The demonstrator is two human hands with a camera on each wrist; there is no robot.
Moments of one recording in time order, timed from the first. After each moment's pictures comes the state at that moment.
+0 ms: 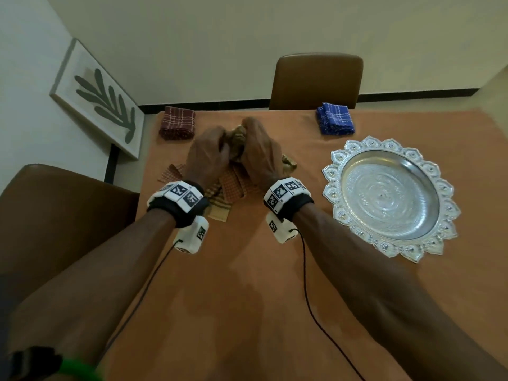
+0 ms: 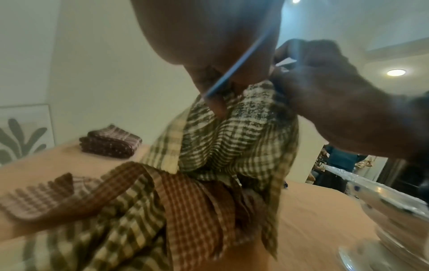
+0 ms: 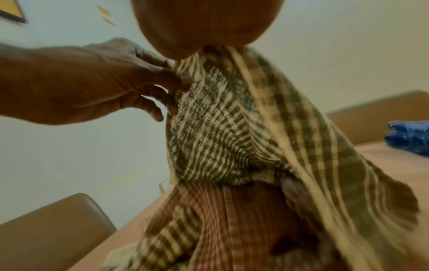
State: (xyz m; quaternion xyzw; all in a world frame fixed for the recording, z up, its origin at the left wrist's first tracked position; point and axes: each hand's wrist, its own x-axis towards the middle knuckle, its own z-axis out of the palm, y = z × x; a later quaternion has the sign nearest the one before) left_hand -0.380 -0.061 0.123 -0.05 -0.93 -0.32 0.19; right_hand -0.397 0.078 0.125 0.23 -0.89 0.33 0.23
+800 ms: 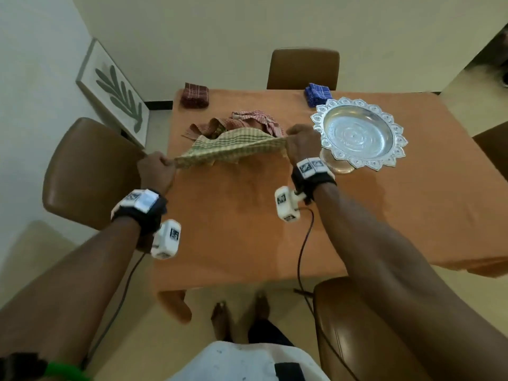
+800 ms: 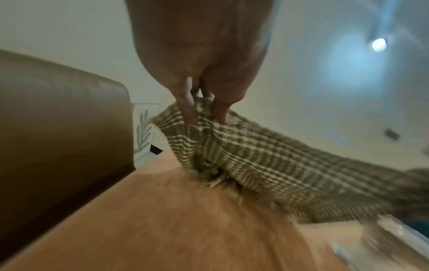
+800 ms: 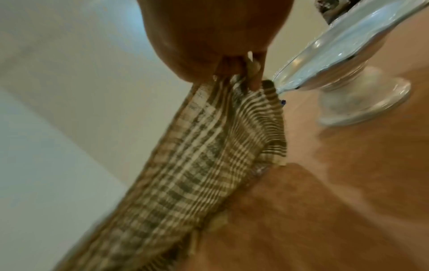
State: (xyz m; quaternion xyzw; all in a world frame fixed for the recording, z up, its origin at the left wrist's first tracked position) left_hand -0.124 -0.182 0.111 0.19 -0.92 -0.33 0.11; right_hand -0.204 0.142 0.162 -0.07 -0.94 0.32 0.11
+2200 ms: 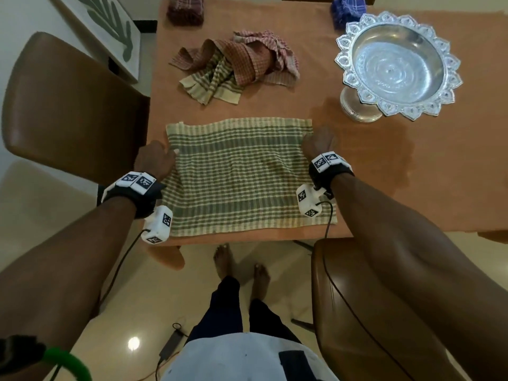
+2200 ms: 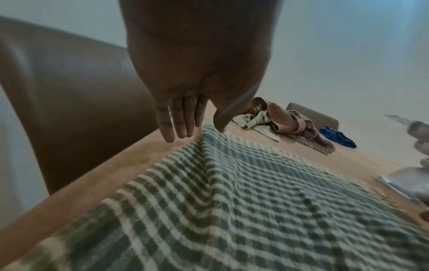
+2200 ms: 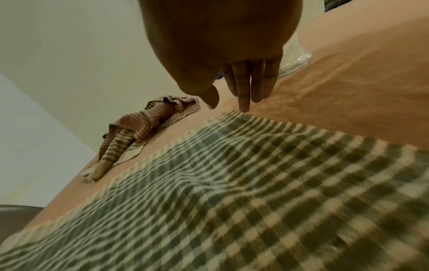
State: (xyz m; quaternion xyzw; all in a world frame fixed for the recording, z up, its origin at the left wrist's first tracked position) left_hand -0.093 -0.180 0.000 0.21 -0.94 -0.22 -0.13; right_hand -0.184 0.193 0.012 -0.15 -0.97 0.20 -0.07
